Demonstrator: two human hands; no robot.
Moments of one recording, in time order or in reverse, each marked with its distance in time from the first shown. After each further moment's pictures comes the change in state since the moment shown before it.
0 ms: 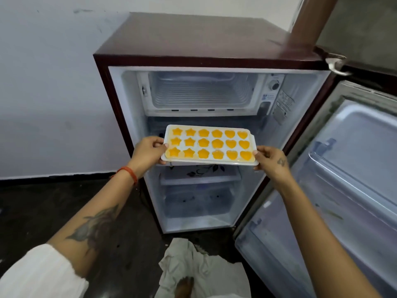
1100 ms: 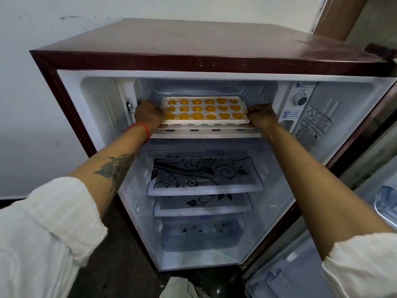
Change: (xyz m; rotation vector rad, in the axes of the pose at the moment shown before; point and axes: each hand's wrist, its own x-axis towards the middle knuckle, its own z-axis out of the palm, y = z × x) left_hand 0.201 0.042 0.019 0.239 0.317 0.109; right_hand 0.237 -0.043 0.061 0.132 0.046 0.047
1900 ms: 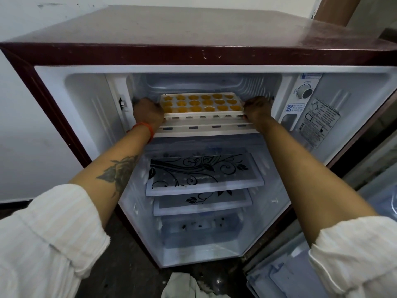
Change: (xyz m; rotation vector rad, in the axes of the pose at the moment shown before) left_hand 0.012 -0.006 0.018 0.025 0.058 0.035; right_hand 0.043 0.018 0.020 -0.285 0.110 -0.037
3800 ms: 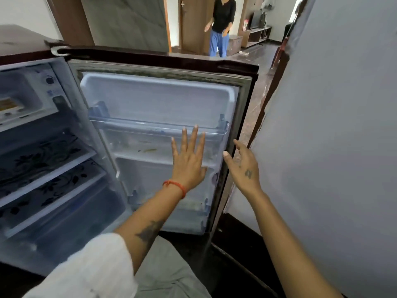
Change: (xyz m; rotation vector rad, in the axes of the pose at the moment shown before) left_hand -0.638 0.202 0.058 0.274 -0.692 1.236; right_hand -0.578 0.191 -0.430 -0.171 0.634 0.118
